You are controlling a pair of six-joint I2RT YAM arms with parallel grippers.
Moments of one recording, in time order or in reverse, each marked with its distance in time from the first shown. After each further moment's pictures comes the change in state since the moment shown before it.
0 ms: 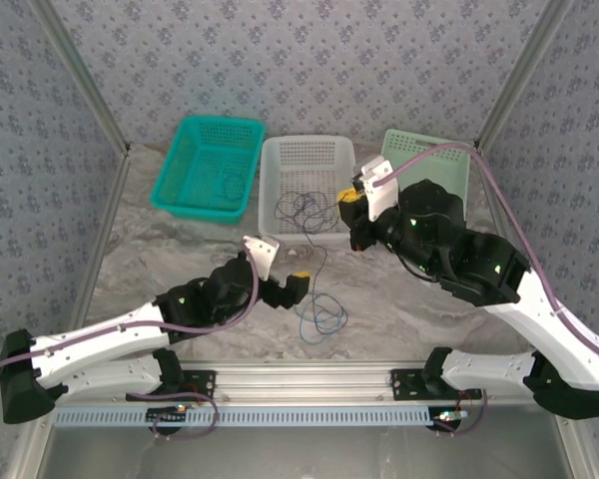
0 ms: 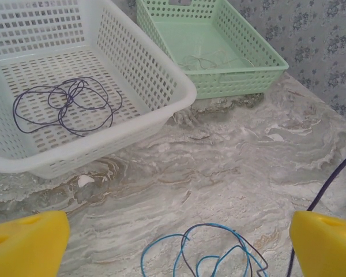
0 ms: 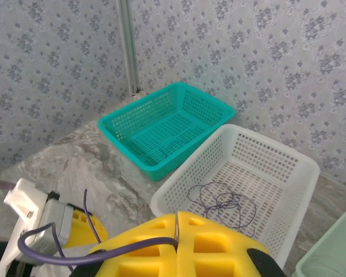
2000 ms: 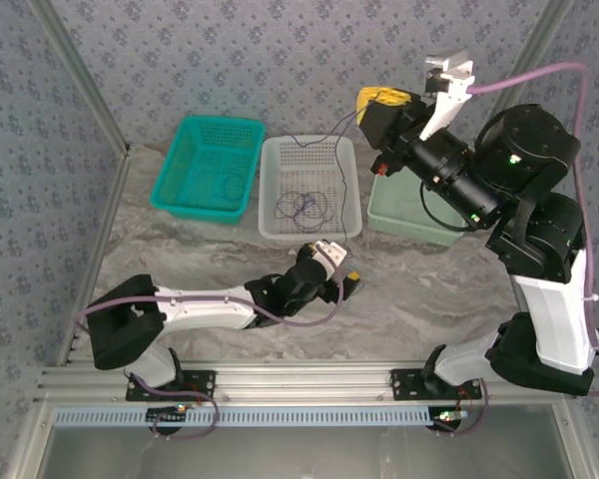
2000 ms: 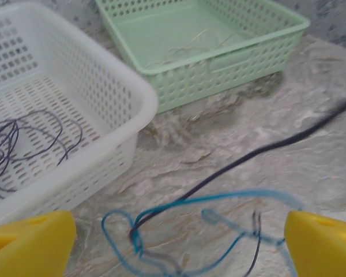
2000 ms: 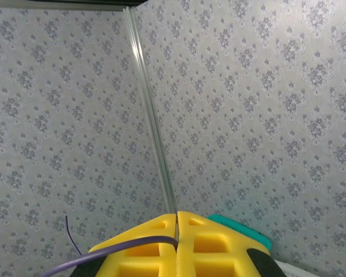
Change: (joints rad) left arm -0.037 0.617 0.116 0.482 -0.079 0.230; right arm -0.072 0.287 0.761 -0.017 -0.113 0.078
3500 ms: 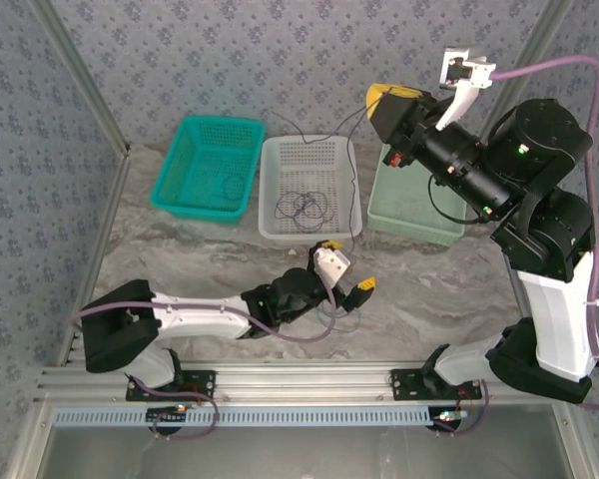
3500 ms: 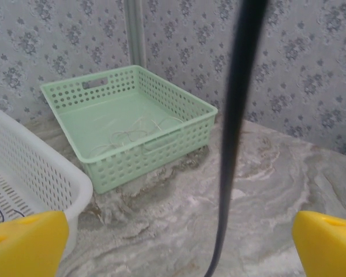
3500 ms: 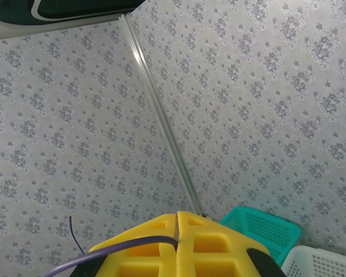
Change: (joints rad) left arm -0.056 -0.029 -0.064 0.358 0.104 0.112; right arm -0.132 -0.014 -0.024 0.002 -0.154 0.184
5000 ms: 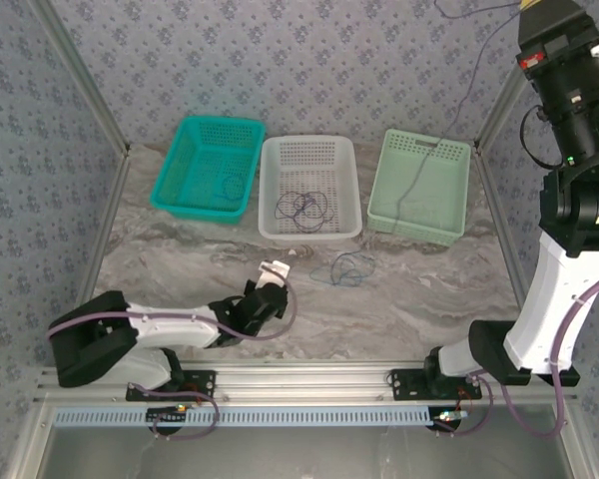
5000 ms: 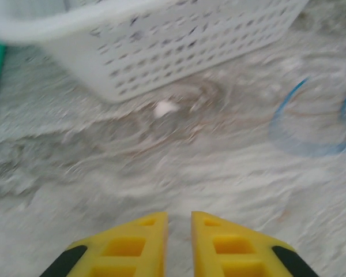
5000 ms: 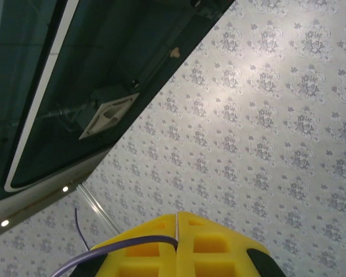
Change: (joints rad) left arm 0.102 -0.214 -0.353 -0.441 -0.316 -0.313; right arm -0.826 0.101 0.213 0.206 -0.348 0.586
